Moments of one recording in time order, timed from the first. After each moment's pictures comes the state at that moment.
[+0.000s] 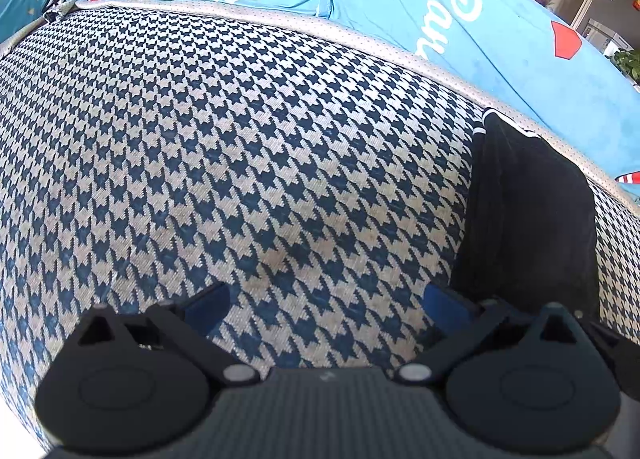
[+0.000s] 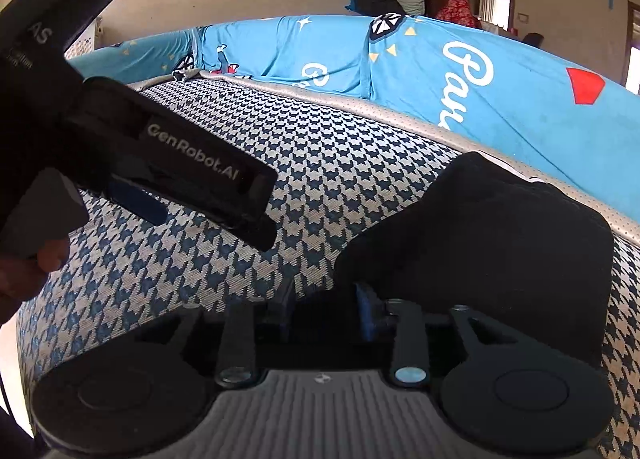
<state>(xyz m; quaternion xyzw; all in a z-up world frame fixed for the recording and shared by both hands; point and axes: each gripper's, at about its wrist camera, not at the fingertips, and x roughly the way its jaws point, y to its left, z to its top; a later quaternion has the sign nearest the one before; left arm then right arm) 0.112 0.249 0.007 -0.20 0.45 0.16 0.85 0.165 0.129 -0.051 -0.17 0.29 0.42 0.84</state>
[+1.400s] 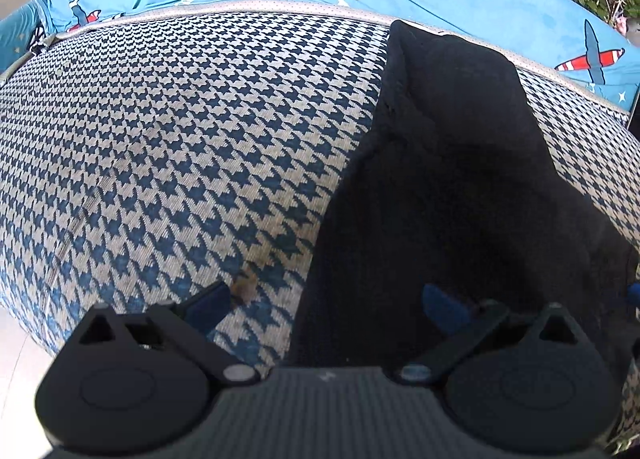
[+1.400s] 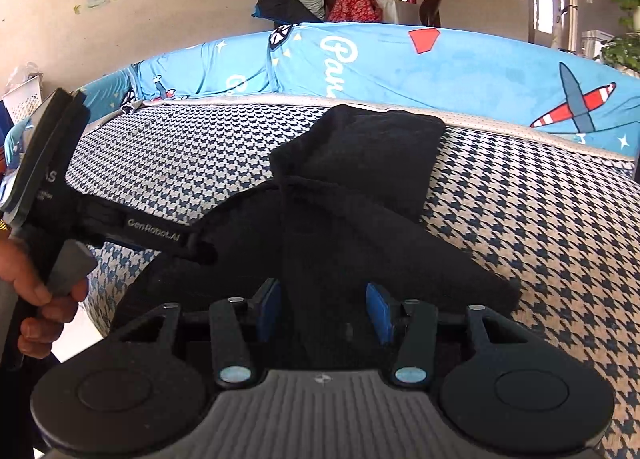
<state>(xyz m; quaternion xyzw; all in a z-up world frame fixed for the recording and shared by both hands) 0.006 0.148 -0.007 -0.10 0.46 0.13 0.87 0.057 -0.037 0.017 -0.07 0.33 0.31 0.89</state>
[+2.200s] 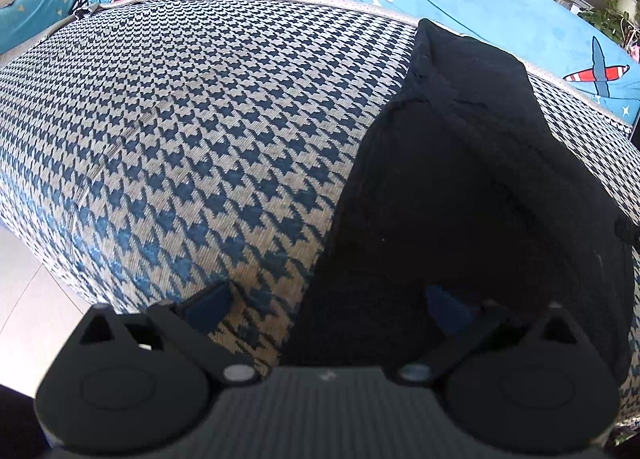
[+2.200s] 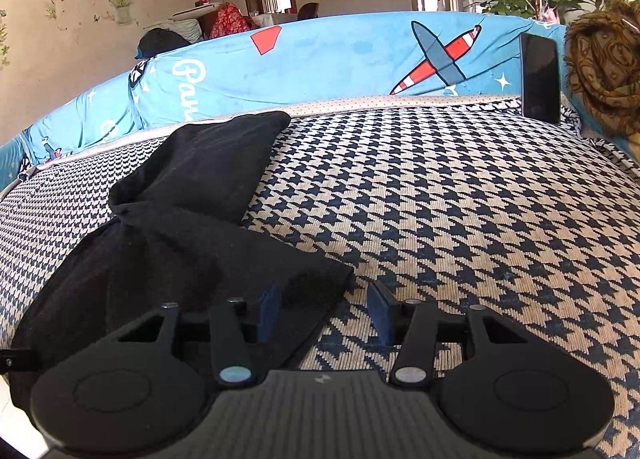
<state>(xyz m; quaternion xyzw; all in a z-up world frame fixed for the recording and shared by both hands) -0.064 0.147 -0.020 -0.15 0.44 0.16 0.87 0.106 -0.108 0.000 0.01 0.33 0.17 0.93</state>
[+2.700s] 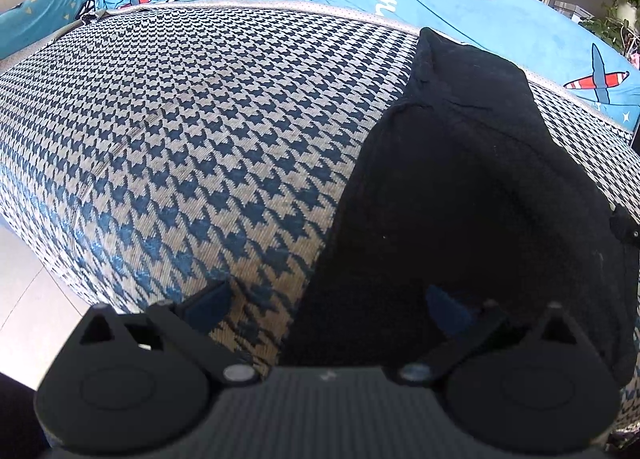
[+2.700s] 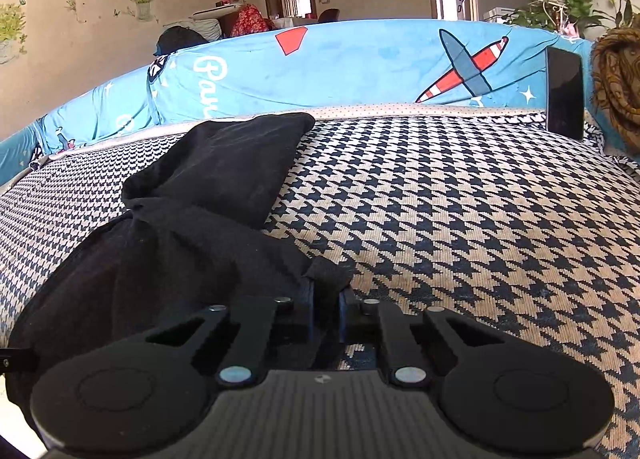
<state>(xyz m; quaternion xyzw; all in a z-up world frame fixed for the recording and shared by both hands) -0.071 0.142 -0.023 -0.14 0.42 0.16 0.88 0.109 -0.092 -0.004 0.00 0.32 0.19 0.93</state>
